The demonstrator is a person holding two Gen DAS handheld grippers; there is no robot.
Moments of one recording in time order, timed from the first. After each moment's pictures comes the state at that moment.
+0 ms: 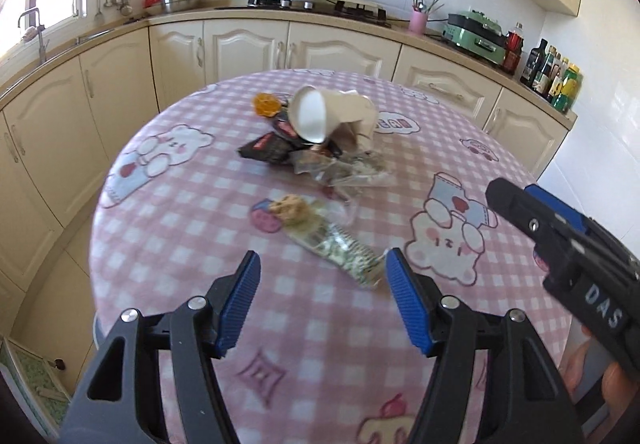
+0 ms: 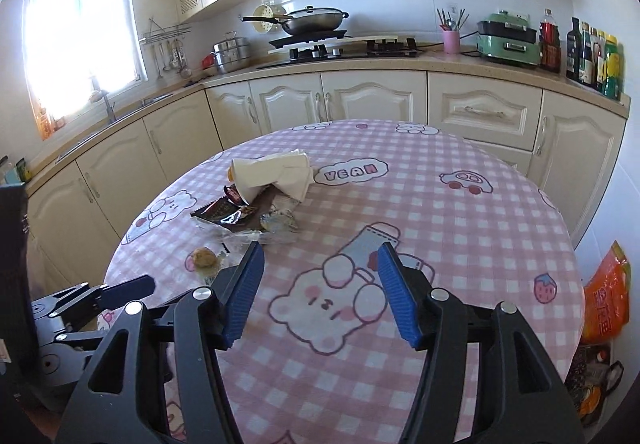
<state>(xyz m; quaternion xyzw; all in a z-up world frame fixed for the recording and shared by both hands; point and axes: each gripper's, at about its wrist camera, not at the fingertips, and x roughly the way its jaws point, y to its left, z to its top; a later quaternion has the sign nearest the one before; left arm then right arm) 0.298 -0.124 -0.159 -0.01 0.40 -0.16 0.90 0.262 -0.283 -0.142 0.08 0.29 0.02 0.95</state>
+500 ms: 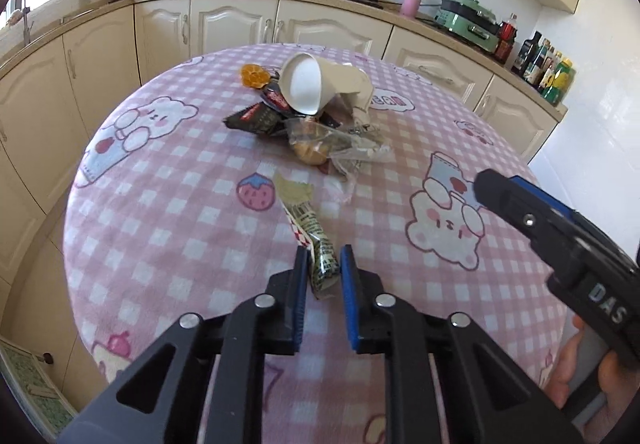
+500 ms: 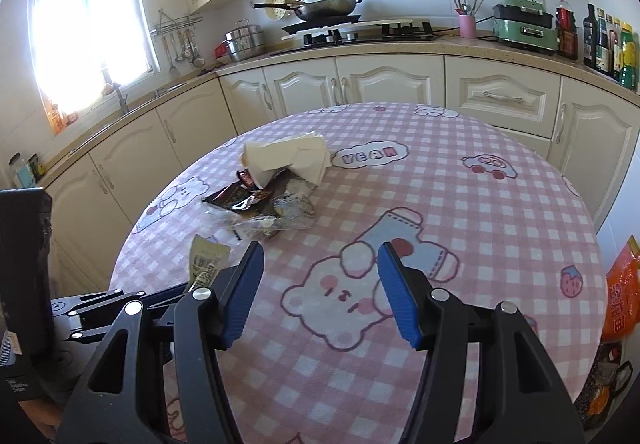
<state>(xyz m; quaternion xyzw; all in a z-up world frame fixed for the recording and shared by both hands) 0.304 -0.109 -0.176 -0.03 0.42 -0.19 0.88 0.272 -0.275 -0.148 0.08 0.31 0.06 0.94</state>
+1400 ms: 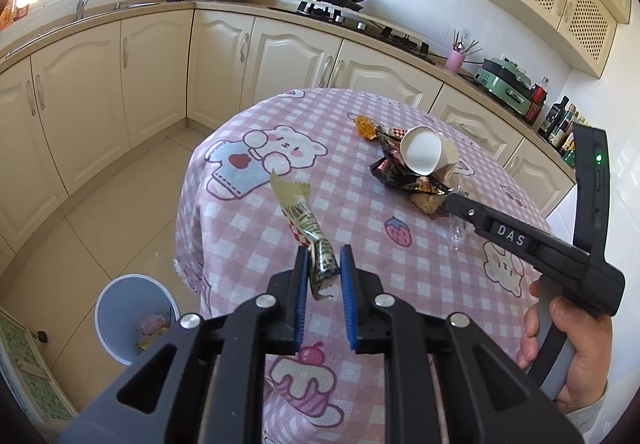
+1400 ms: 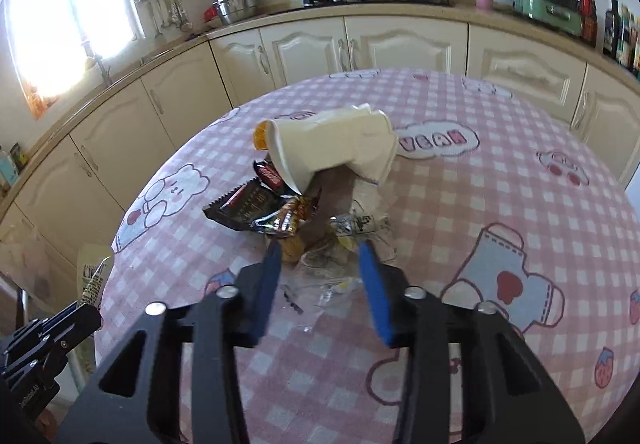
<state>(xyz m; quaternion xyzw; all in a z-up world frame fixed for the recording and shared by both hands) 0.307 0.008 -0.159 -0.09 0.38 -0.14 0.91 0.356 -0.220 -0.171 0.09 0.38 0.04 0.92</state>
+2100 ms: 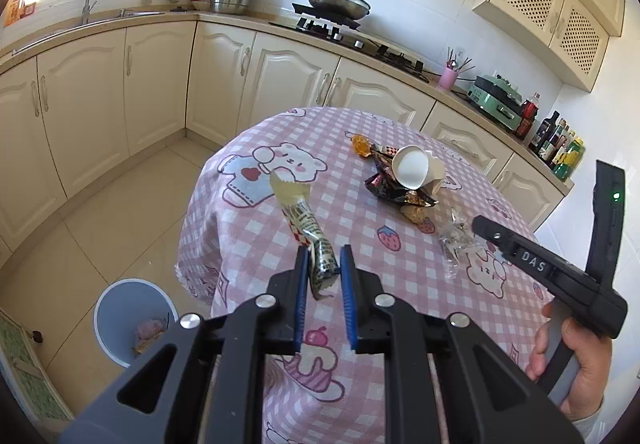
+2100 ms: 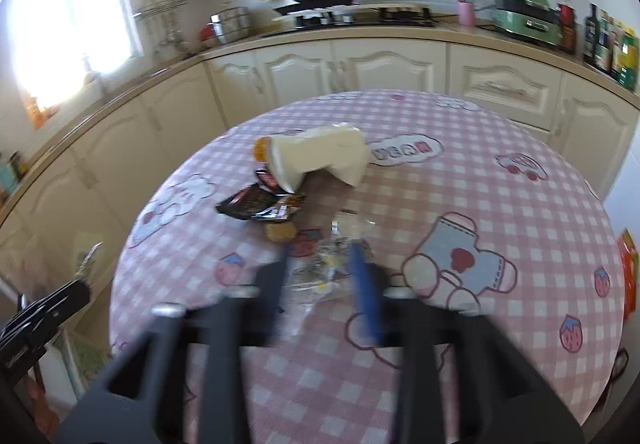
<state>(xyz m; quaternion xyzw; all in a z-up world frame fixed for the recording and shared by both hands) 0.284 0.026 -0.142 -0.11 0.36 -0.15 0.92 0.311 -0.220 -0.150 0.08 0.35 0.00 0.93</state>
